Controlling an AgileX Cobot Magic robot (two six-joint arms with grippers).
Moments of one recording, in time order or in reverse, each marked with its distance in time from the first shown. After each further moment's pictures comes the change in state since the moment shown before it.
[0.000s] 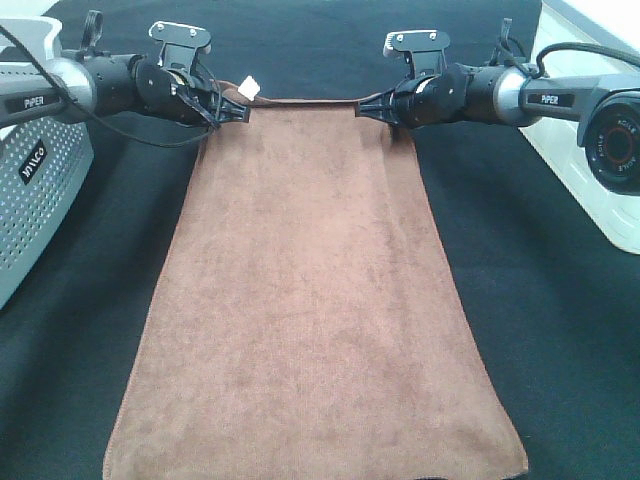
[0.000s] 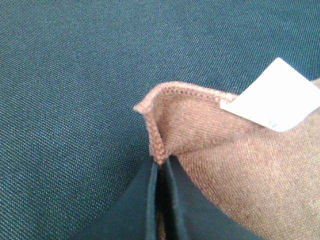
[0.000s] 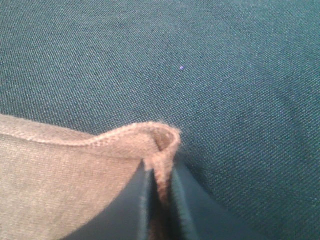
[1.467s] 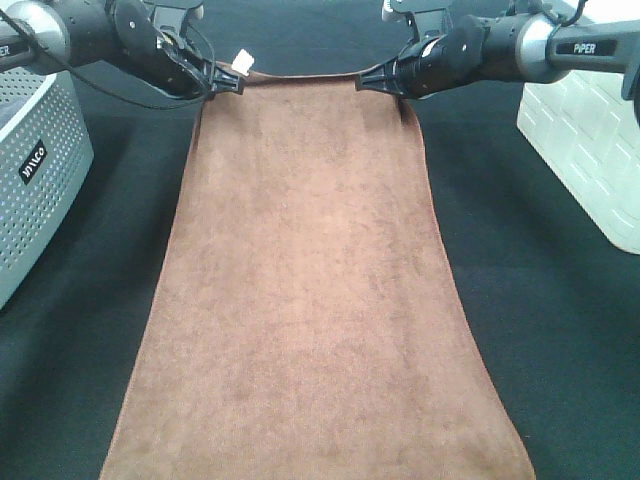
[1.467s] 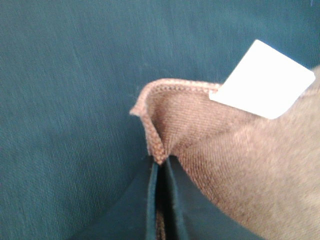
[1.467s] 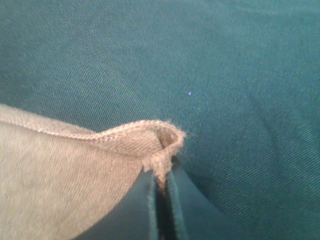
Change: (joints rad) left arm 0.000 -0.124 0.000 0.001 0.222 -0.023; right arm 0.015 -0.176 0.125 -0.076 0.057 0.000
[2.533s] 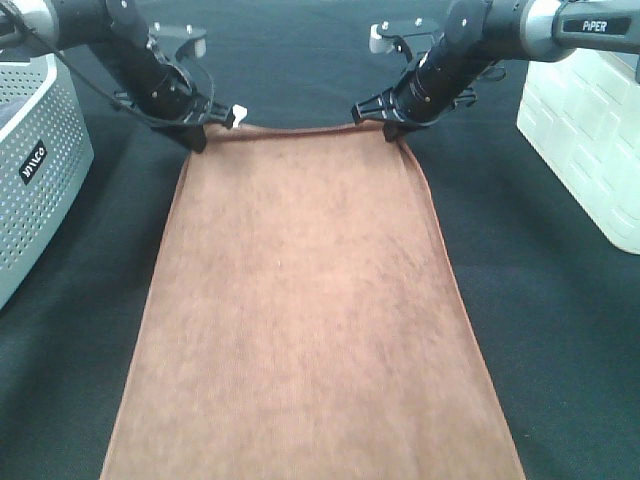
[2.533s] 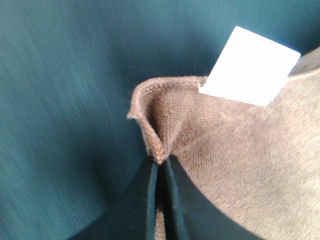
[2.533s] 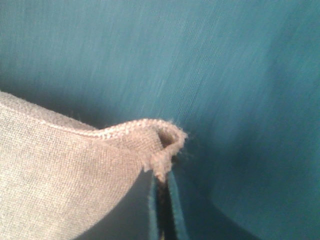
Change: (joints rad) left arm 0.000 -0.044 0.002 -0.004 0.439 -0.003; right arm 0.021 -0.056 0.000 0.003 0.426 -0.004
